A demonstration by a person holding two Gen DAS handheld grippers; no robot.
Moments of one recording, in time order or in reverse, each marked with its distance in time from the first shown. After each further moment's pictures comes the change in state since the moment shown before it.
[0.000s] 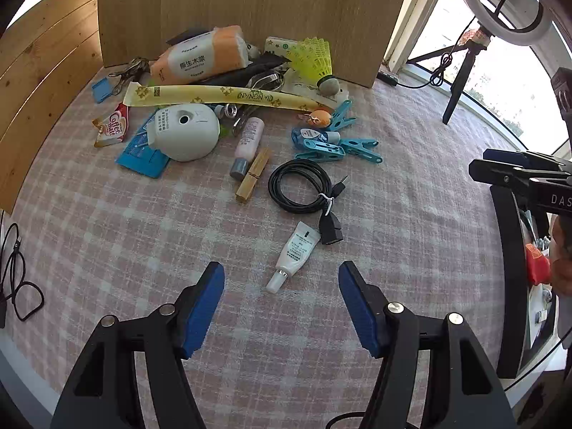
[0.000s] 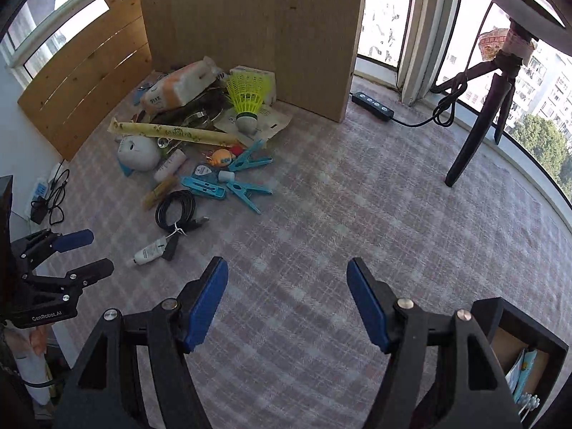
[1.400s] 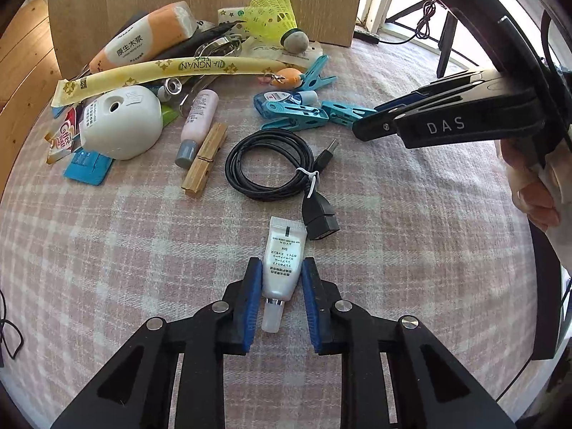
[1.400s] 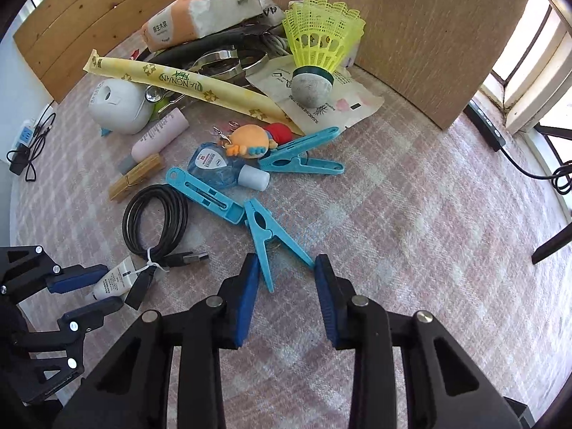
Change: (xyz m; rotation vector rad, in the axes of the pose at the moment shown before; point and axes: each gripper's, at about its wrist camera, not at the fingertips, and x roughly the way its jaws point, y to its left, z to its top) left arm 0.051 -0.024 -0.013 0.117 0.019 -0.011; right arm 0.104 0.034 0.036 -0.177 0.133 0.041
